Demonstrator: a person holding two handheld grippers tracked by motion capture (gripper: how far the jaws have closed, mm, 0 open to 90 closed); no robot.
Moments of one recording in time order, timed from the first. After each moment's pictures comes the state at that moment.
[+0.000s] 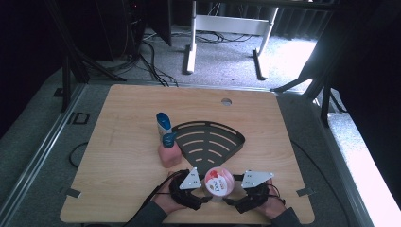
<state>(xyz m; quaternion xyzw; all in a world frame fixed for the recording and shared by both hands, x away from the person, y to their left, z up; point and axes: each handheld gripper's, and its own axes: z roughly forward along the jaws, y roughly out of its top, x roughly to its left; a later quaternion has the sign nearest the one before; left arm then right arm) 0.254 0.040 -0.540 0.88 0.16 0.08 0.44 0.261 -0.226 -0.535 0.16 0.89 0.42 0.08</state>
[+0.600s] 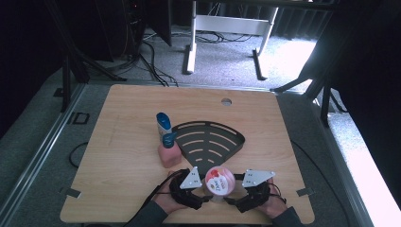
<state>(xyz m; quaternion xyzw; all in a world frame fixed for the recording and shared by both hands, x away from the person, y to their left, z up) 0.253 0.039 -0.534 0.88 0.16 0.09 0.44 0.261 -0.227 -0.528 0.16 0.89 0.41 0.08</state>
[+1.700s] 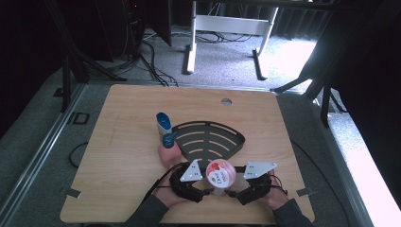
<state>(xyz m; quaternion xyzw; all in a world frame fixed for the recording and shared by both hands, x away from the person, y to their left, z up) 0.266 0.039 -0.516 0.87 0.17 0.10 0.45 0.279 -0.228 -0.510 0.15 0.89 0.42 0.08</state>
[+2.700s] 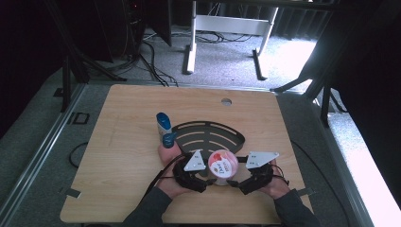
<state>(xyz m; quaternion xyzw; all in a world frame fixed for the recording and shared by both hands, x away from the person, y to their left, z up) 0.287 0.031 -0.501 0.87 0.18 0.11 0.45 0.303 -0.232 -0.495 0.15 0.89 0.42 0.09</state>
